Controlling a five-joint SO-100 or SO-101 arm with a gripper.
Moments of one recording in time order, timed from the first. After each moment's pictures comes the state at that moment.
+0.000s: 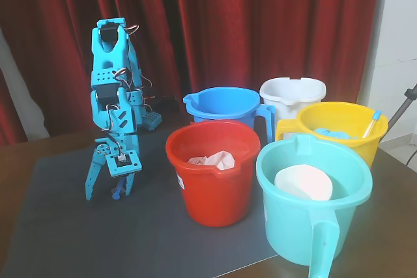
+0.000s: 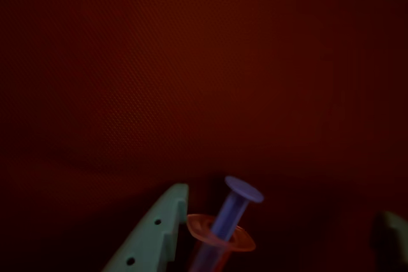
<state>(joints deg) 10.7 82.1 133.9 23.5 66.8</state>
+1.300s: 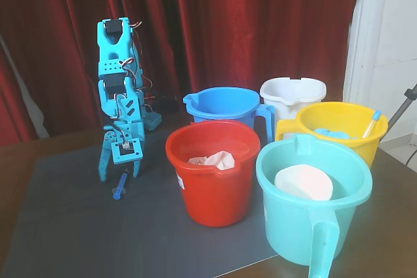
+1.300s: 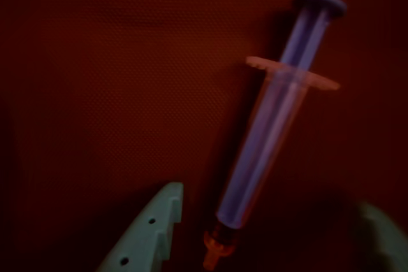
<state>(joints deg) 6.9 103.9 151.0 29.4 77.1</state>
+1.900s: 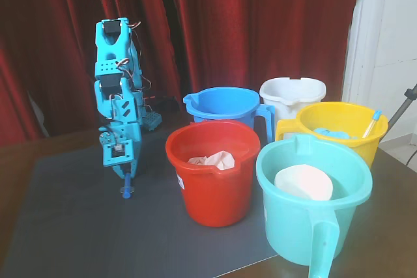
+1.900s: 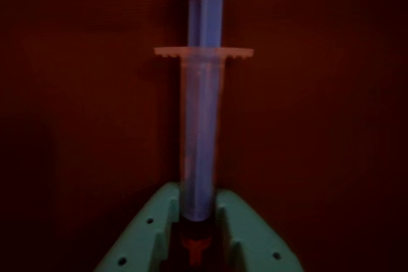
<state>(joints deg) 11.3 103.9 149.9 29.9 80.8</state>
